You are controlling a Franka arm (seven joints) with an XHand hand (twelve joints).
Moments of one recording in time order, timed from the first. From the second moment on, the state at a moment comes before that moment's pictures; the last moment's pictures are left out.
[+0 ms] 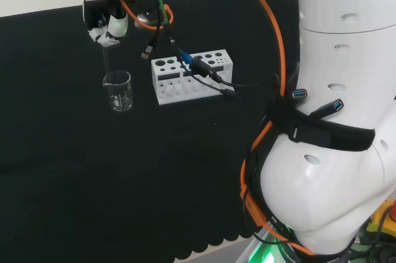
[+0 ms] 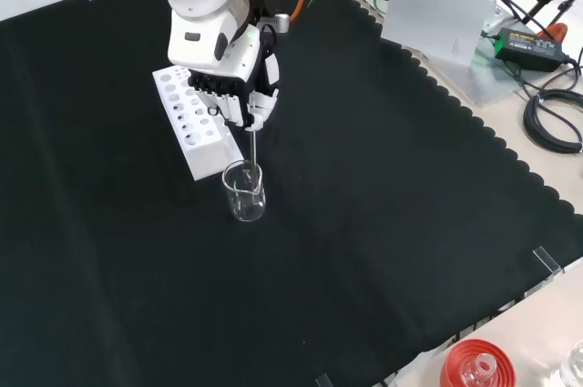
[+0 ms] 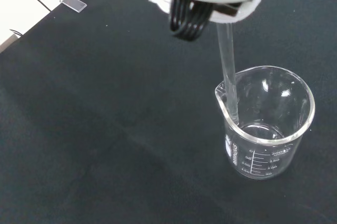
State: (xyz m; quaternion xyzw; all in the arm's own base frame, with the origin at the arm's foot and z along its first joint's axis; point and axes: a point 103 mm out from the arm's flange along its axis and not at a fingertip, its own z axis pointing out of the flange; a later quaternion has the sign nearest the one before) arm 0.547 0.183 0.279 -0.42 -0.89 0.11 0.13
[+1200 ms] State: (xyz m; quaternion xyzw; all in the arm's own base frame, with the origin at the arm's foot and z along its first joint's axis) arm 0.545 0.160 0.365 -0.45 -0.88 0.10 0.13
